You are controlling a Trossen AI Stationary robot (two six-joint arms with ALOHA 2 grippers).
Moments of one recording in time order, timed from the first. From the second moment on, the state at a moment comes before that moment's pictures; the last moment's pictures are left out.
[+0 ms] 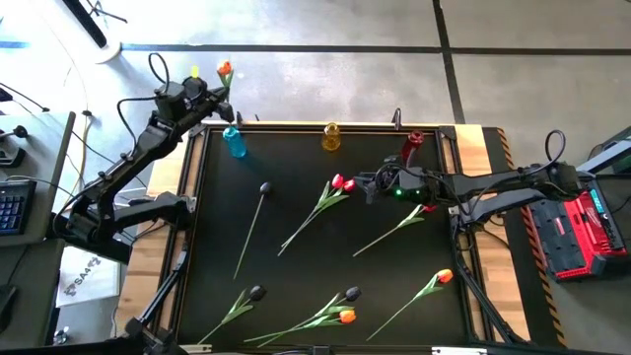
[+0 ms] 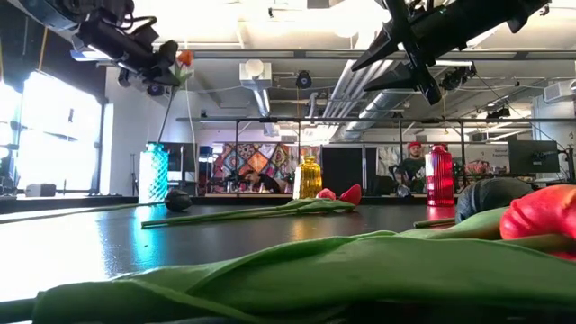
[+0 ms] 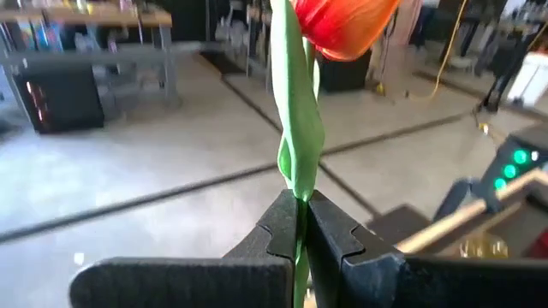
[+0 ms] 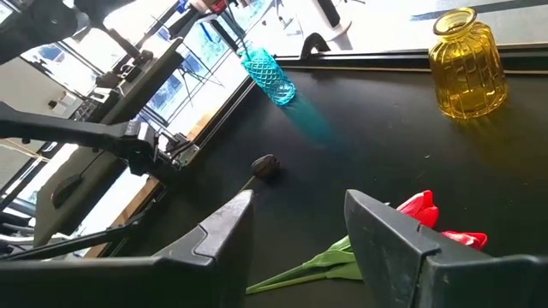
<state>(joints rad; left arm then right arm) 1.11 0.97 0.76 0.00 0.08 -0.05 0.00 1.10 0.65 0.08 0.41 0.83</state>
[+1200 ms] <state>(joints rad) 1.08 0.80 0.96 -0.61 0.14 -0.15 0.00 1.10 0.65 0.08 0.38 0.85</state>
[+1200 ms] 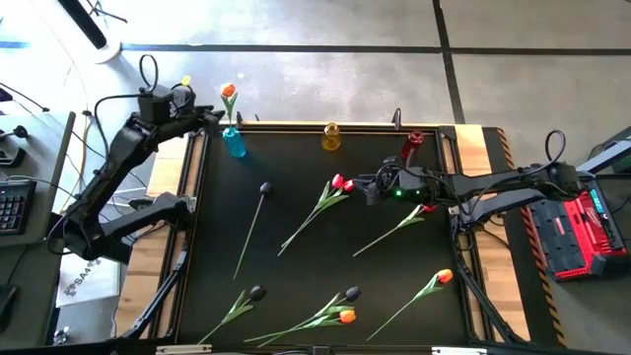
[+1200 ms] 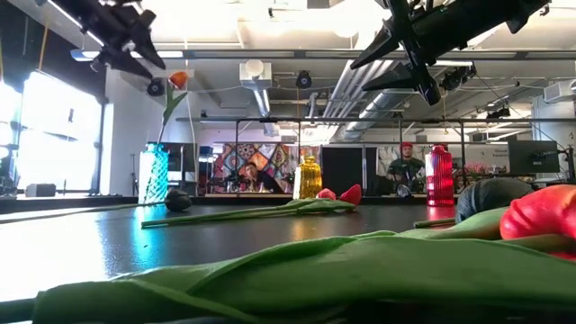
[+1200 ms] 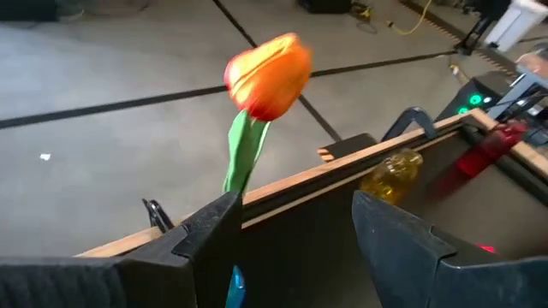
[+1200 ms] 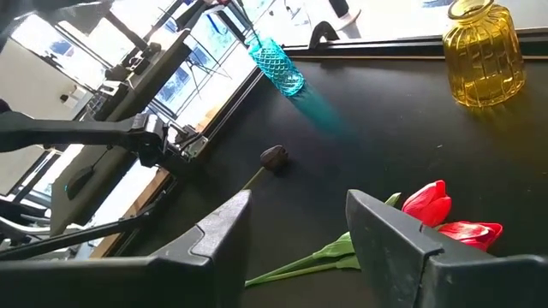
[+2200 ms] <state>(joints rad) 0.46 0.76 1.06 -1.00 -0.11 -0.44 0.16 1.10 0.65 -0.45 0.29 1.45</state>
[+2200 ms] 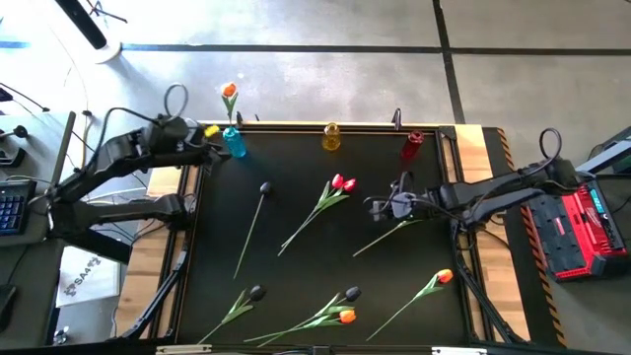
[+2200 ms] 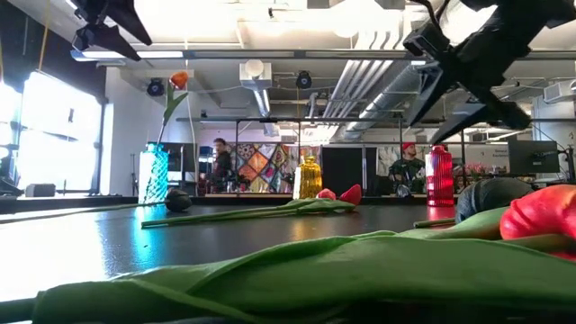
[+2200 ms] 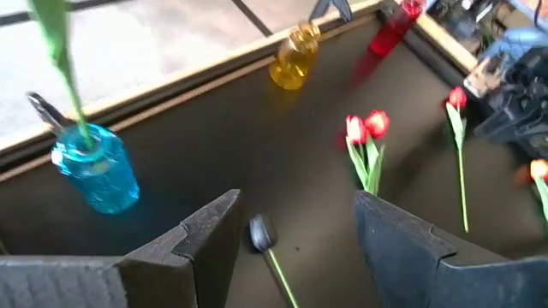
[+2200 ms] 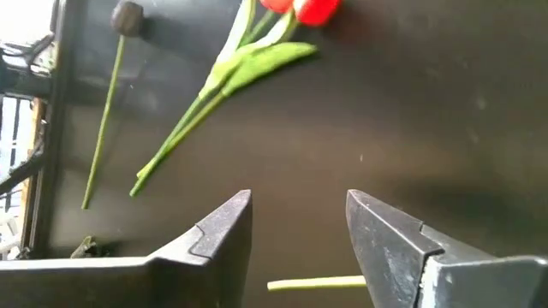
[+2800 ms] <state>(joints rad) -0.05 0.92 1.06 -1.00 -0.36 -0.67 0.36 1.29 0.65 -0.34 0.28 1.77</state>
